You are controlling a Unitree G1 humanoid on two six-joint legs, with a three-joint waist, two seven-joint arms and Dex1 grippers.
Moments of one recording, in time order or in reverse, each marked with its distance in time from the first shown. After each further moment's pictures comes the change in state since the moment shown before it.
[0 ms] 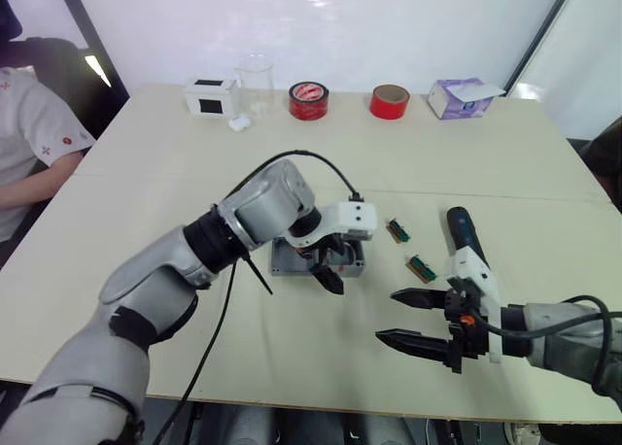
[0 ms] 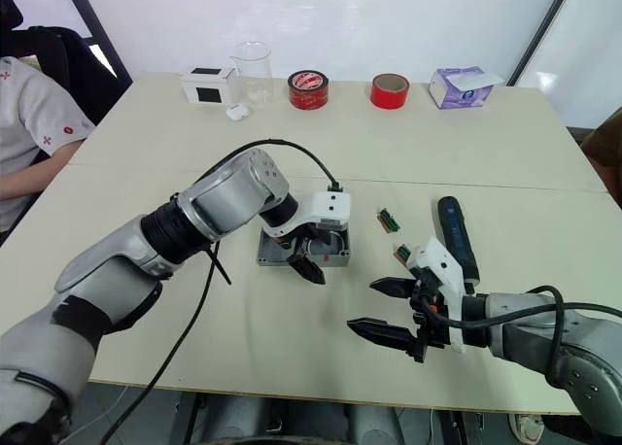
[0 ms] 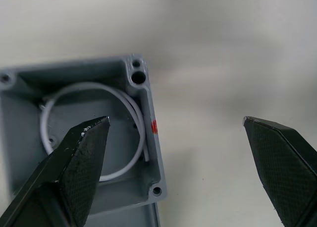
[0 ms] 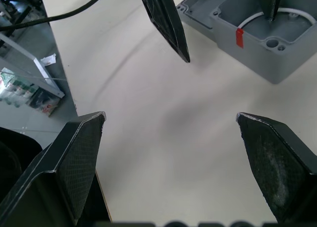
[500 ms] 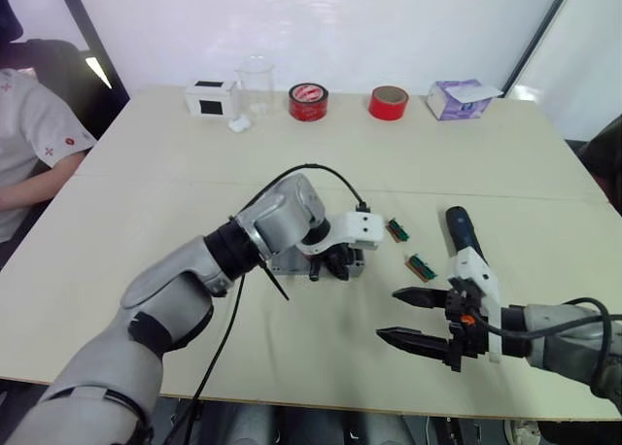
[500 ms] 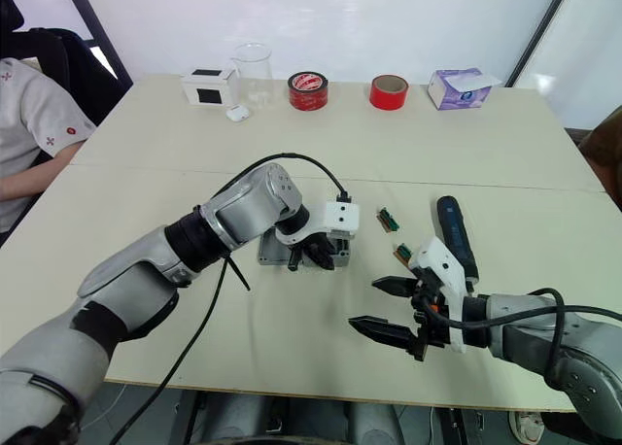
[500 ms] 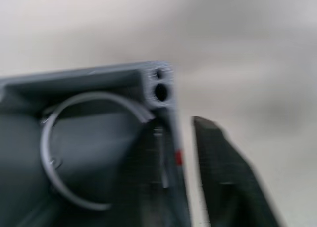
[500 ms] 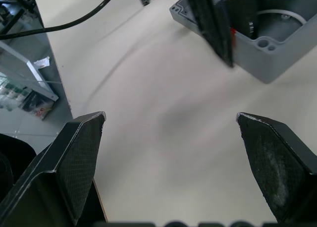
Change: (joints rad) left arm 0.018 -0.091 0.007 0.089 0.083 -0.097 0.062; right arm 0.037 -0.001 -0.006 0.010 -0.017 -0.034 0.002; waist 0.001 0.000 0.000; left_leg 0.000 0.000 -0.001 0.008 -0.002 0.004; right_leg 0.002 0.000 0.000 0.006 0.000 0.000
